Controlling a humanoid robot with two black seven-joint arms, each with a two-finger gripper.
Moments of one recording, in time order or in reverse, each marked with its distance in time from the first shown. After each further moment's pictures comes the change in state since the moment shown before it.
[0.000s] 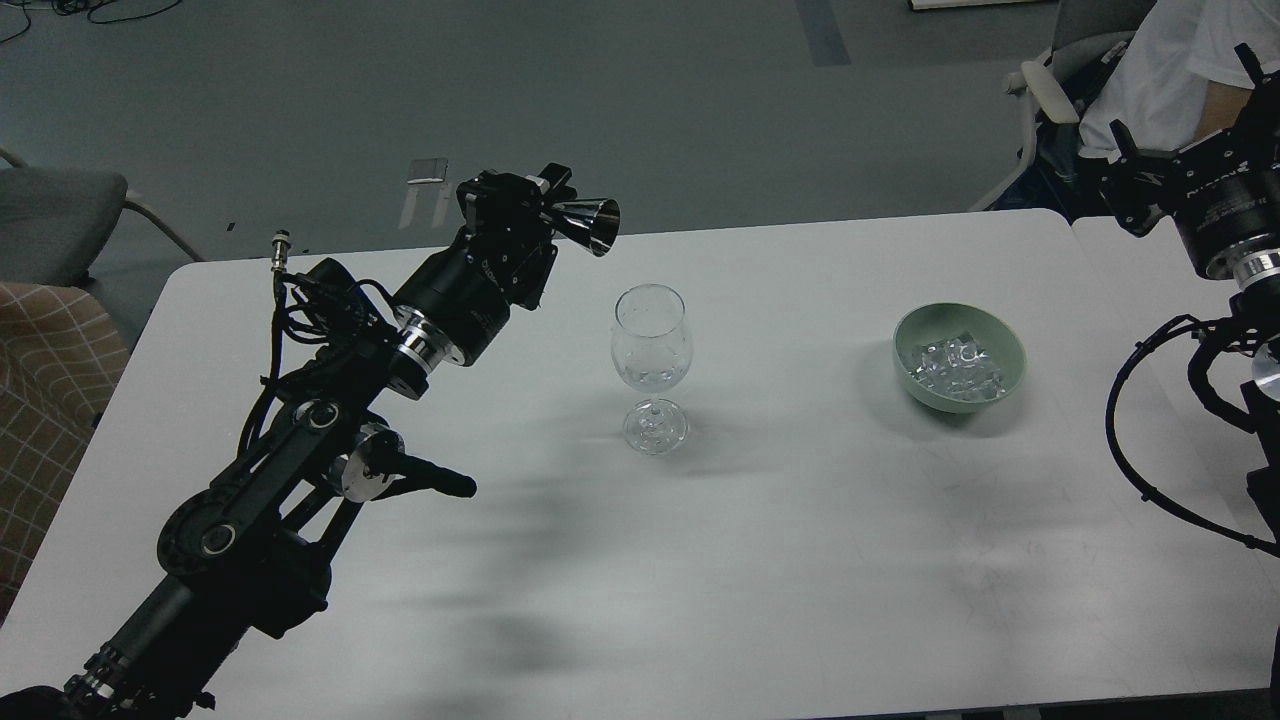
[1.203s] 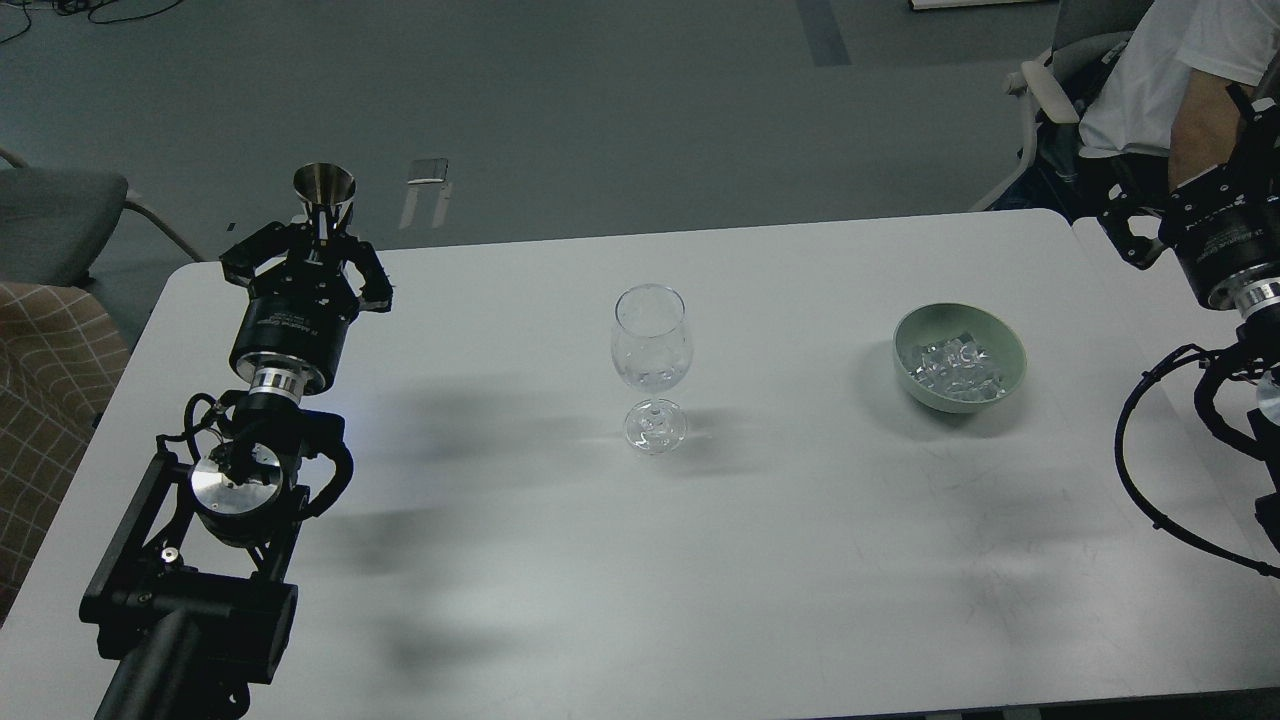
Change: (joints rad) left arm 0.188 -0.091 -0.416 0.143 -0.880 -0.020 0.010; right arm -0.047 -0.019 -0.010 -0.004 -0.018 -0.002 -0.006
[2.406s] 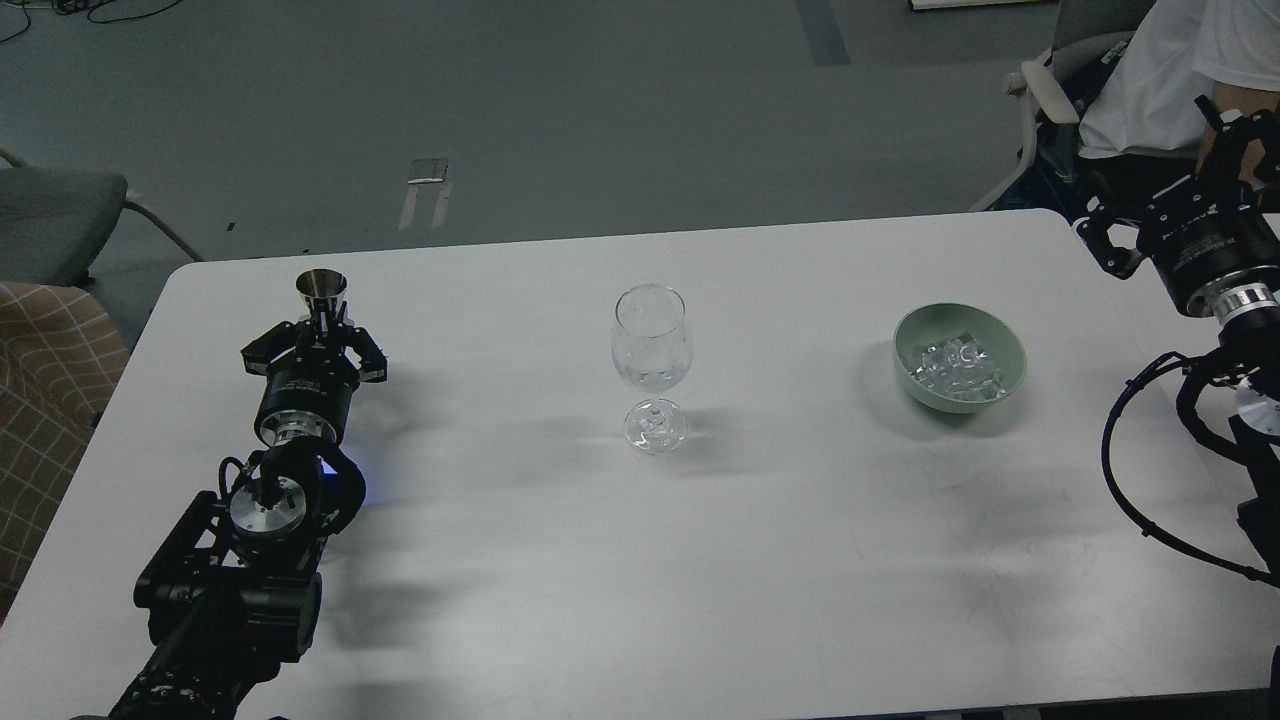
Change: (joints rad) left arm -0.175 -0.035 0.016 0.562 -0.020 -0.215 -0.022; right arm 0.002 0.029 -0.010 -0.008 -0.039 -0.001 0.000
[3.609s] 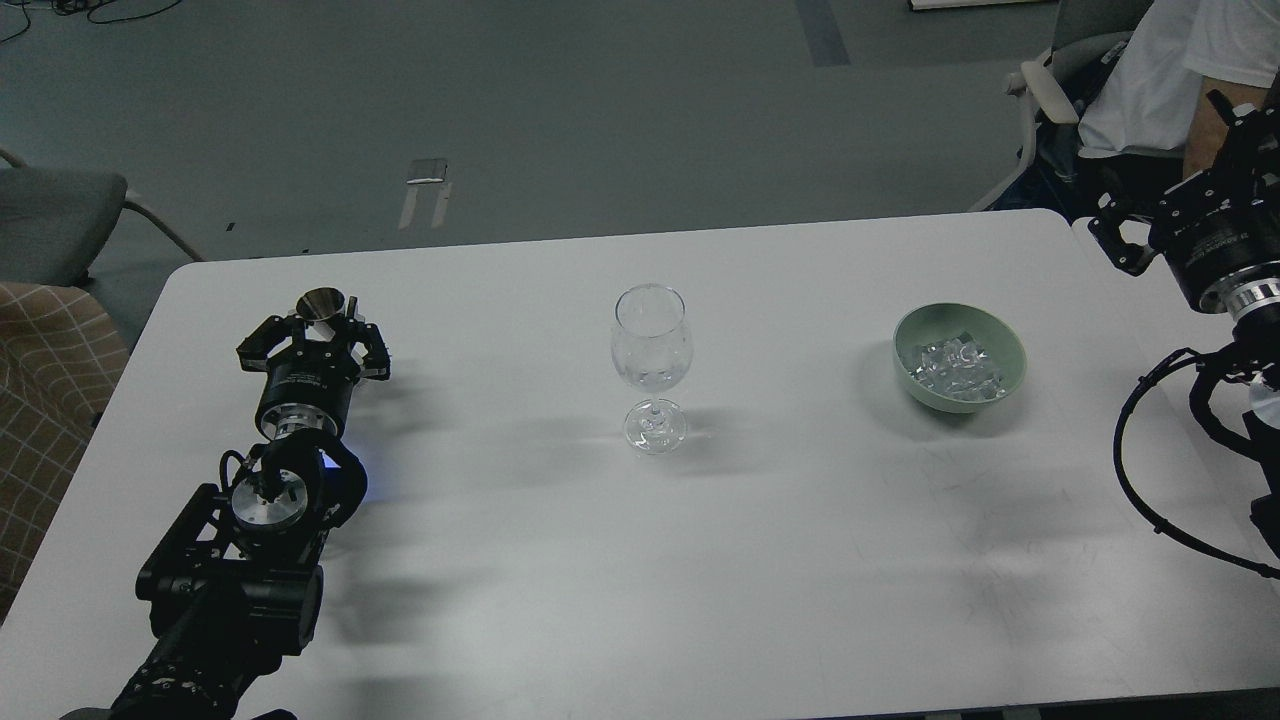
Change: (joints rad) left arm -0.007 -0.001 0.000 0.001 0.002 0.007 -0.005; right arm 0.006 -0.020 0.000 -0.008 0.000 -0.002 -0.008
